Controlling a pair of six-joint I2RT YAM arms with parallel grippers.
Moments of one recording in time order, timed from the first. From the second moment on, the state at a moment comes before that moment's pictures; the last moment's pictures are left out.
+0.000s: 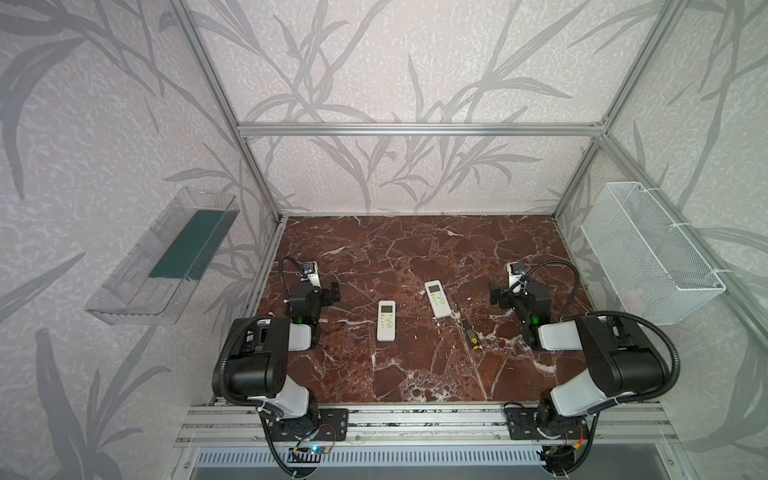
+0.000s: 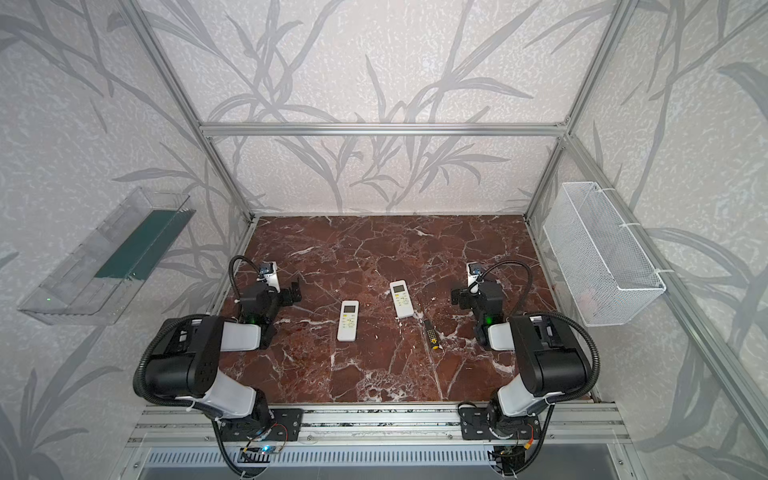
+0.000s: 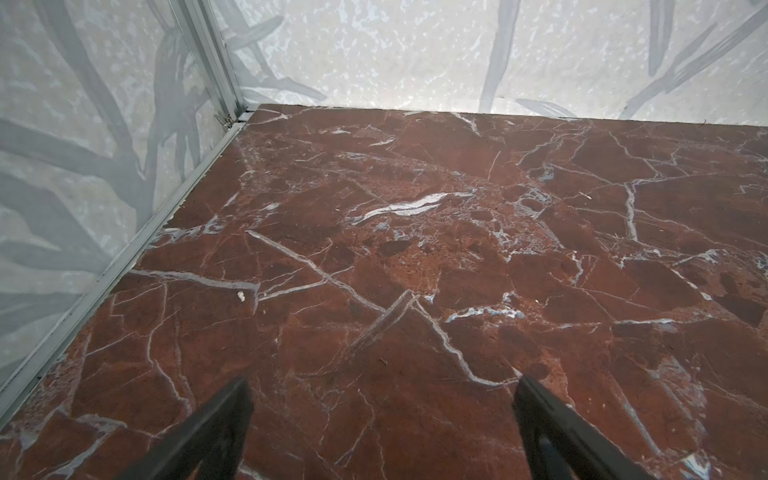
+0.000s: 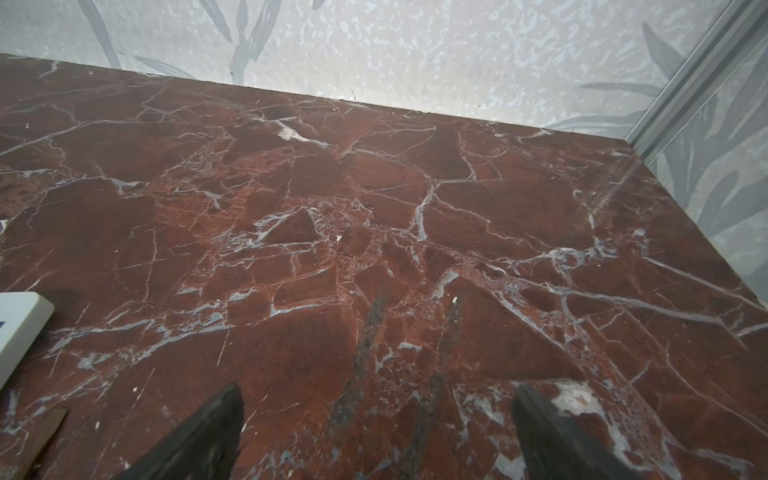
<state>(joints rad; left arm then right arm) 0.07 1.56 0.36 0.83 -0.04 -0.02 0.09 1.57 0.35 0.85 -0.02 -0.08</state>
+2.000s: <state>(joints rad) 0.07 1.43 0.36 0.75 -0.04 -0.02 0.09 1.58 0.36 0.86 -0.04 -0.08</state>
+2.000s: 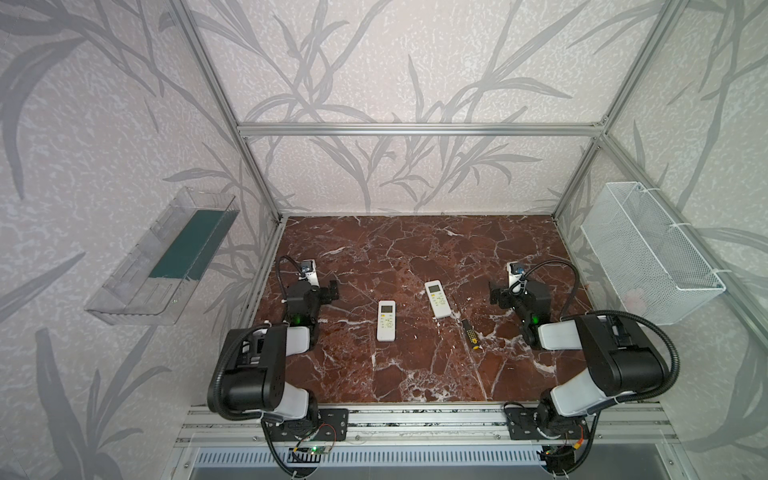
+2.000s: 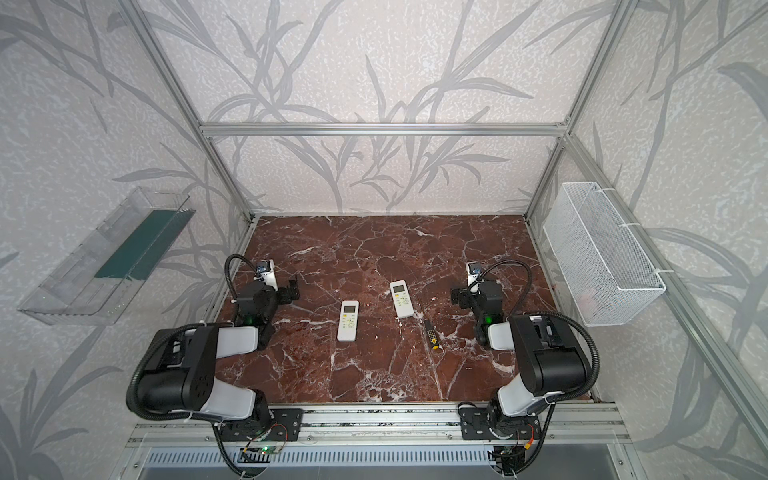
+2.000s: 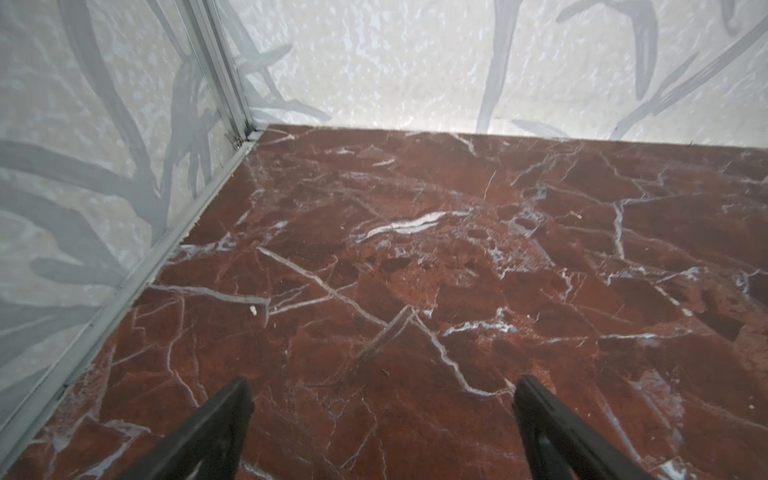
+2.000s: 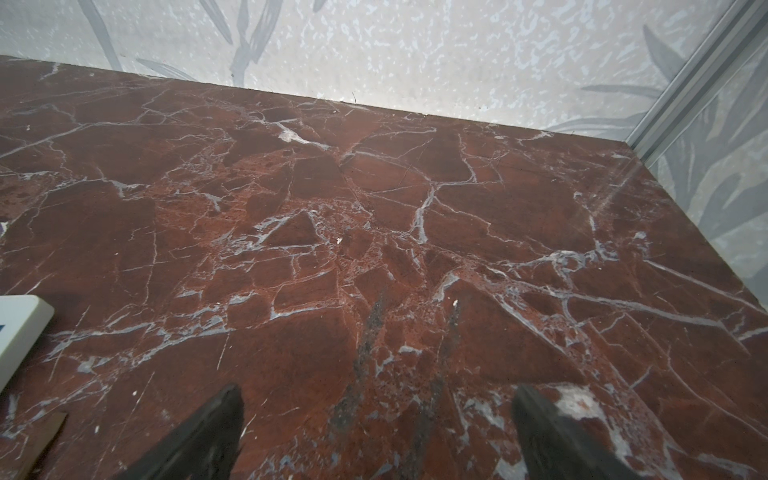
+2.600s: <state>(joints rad) -0.18 1.21 0.71 -0.02 -0.28 -0.37 0.28 1.21 0.68 0.06 0.08 0.02</state>
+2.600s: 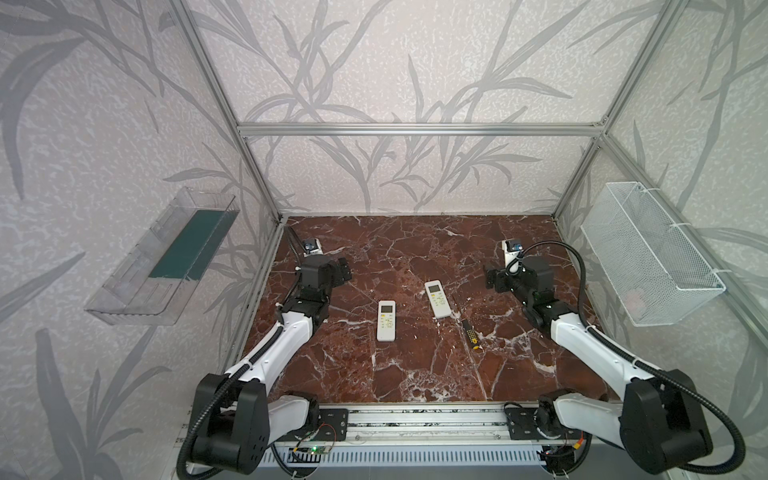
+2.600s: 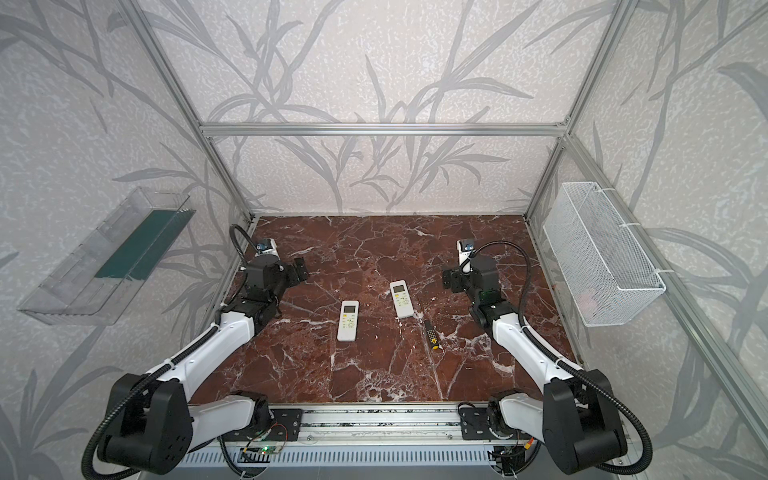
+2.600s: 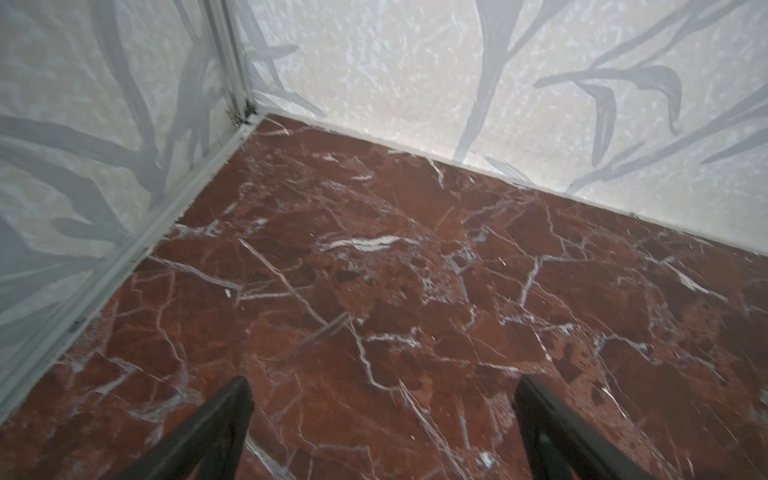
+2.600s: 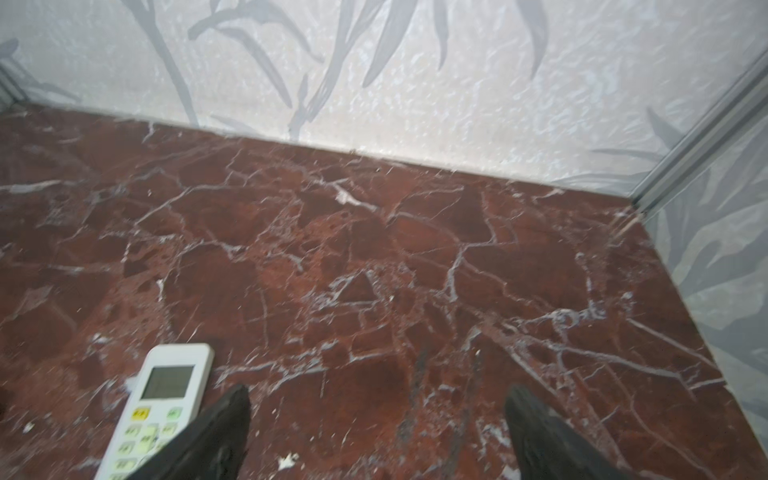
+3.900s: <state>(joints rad) -0.63 1.78 1.07 -0.65 -0.15 -0.71 0.56 1.32 0.81 -0.32 0.08 0.27</state>
